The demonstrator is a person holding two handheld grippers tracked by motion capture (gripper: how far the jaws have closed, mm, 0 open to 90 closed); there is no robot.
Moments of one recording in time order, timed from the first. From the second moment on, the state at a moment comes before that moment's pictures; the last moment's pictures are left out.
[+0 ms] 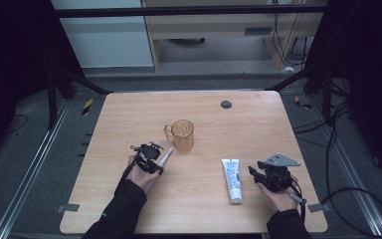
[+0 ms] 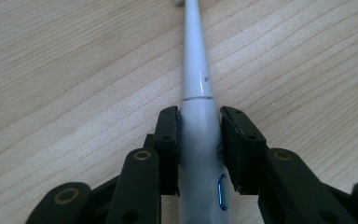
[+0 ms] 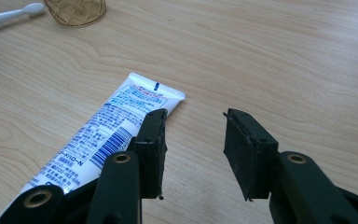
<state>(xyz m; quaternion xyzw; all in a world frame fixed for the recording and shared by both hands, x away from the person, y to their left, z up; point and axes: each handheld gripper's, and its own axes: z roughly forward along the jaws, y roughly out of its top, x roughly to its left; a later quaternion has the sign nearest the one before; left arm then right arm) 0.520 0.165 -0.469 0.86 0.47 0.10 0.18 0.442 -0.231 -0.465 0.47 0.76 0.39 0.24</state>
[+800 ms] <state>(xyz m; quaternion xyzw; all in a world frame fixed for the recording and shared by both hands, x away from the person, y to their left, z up) 0.481 0.196 -0.393 0.81 0.45 0.17 0.33 0.441 -0.232 -0.465 0.47 0.76 0.39 0.24</state>
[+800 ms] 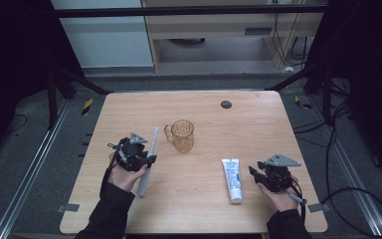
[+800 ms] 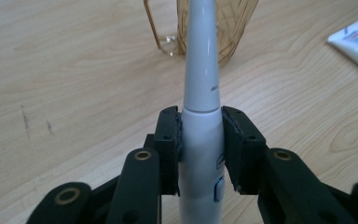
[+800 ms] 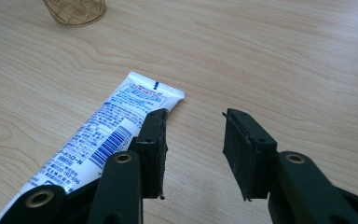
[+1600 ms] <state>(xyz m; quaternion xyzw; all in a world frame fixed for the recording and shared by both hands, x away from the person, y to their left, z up) 0.463 0.226 -0.338 0.73 0.45 0.26 0.45 0.441 -0.233 -0.463 0.47 0.75 0.39 0.25</state>
